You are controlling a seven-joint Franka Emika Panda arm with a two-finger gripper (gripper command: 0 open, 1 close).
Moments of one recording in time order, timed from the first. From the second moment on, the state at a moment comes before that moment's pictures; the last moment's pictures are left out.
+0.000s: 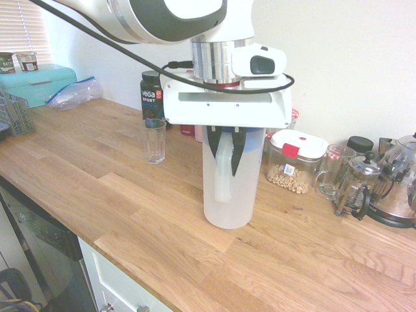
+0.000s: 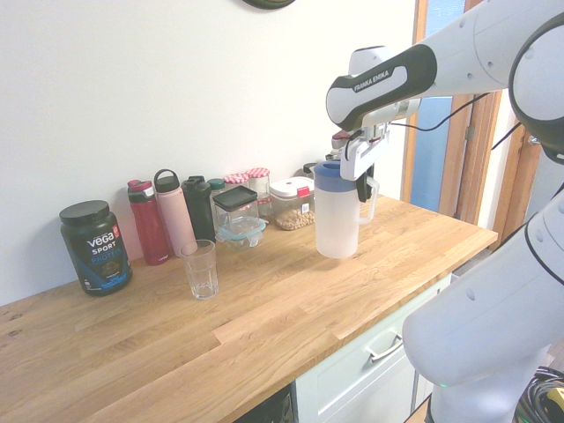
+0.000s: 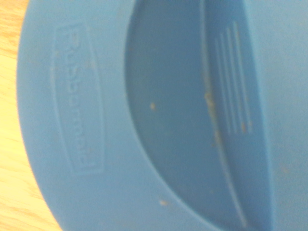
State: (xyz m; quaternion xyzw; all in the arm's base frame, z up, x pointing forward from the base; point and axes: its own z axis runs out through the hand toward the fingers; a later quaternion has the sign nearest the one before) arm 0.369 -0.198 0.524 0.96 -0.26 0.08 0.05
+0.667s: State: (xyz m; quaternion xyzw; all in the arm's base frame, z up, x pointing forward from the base) arm 0.394 -0.218 0.490 0.96 -0.27 0.07 0.05
